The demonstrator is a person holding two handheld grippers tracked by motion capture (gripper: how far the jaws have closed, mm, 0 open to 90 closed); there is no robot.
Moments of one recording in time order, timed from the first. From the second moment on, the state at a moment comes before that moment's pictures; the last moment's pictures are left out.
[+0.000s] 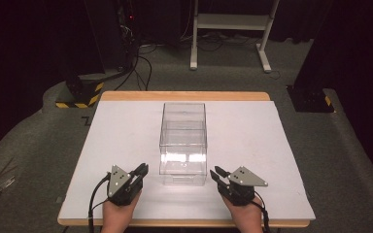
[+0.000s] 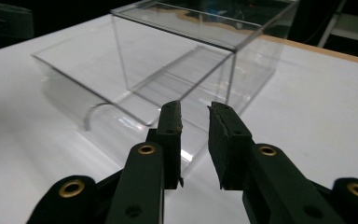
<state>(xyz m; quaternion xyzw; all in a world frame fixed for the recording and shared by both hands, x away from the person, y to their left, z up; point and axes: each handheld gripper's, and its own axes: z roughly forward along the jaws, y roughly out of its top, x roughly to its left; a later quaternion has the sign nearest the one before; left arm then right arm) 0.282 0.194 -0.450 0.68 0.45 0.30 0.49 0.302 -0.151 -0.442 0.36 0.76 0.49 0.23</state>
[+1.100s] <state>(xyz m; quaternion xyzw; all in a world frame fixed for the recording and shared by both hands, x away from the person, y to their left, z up) 0.333 0.164 -0.481 0.71 0.46 0.25 0.47 0.354 -0.127 -0.466 0.39 0.77 0.45 0.22</state>
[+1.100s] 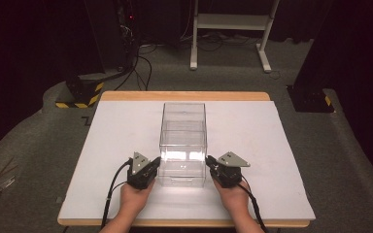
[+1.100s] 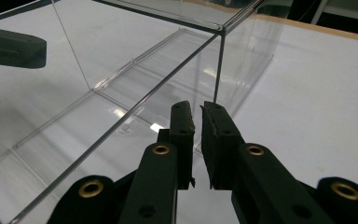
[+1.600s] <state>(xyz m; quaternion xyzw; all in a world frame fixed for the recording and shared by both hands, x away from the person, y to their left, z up) 0.313 0.162 -0.476 0.73 0.46 0.24 0.45 0.335 -0.130 -0.464 0.38 0.78 0.45 0.22</state>
